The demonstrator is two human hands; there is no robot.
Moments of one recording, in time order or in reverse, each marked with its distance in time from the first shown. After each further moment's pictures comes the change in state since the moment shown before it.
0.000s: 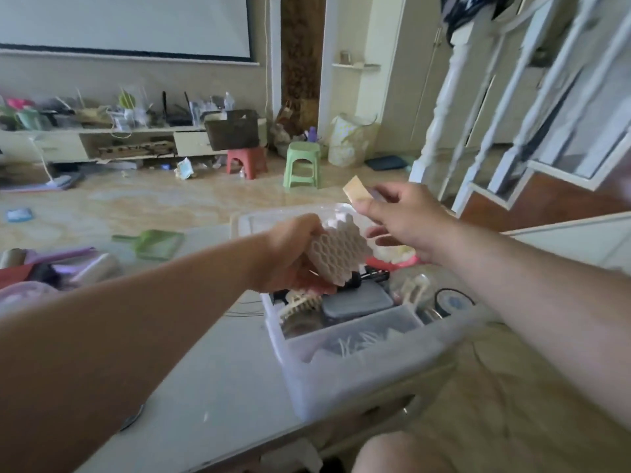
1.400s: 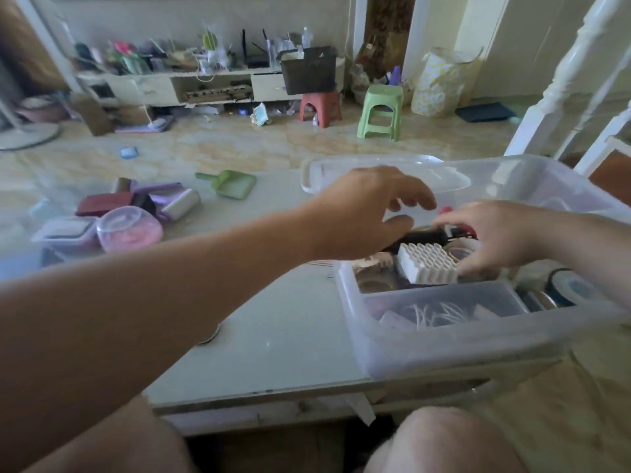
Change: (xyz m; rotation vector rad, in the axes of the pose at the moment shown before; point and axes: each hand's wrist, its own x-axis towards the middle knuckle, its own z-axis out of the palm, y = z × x) left_hand -0.022 -0.029 -0.013 1.060 0.327 0.679; right_hand 0.027 0.067 0.014 -1.180 -0.559 -0.140
